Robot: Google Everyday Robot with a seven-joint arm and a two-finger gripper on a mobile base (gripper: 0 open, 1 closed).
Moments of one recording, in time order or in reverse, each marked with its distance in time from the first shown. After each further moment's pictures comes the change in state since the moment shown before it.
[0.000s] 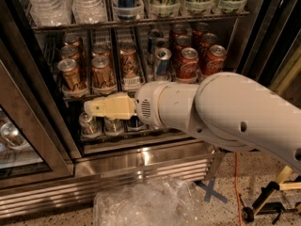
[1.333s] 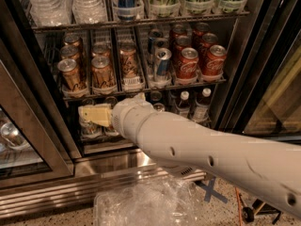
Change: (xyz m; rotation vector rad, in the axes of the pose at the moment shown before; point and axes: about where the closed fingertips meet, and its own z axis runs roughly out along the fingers) arm 0.031 -0.031 0.076 0.252 -0.109 -0.030
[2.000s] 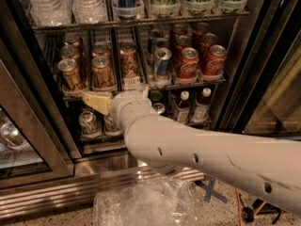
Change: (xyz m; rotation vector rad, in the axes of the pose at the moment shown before) arm -0.025 -0.017 0.018 0.122 -0.135 0.031
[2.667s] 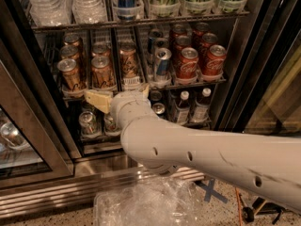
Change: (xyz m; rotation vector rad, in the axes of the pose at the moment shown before) arm -0.001 -0.009 0.007 0.044 -0.027 0.001
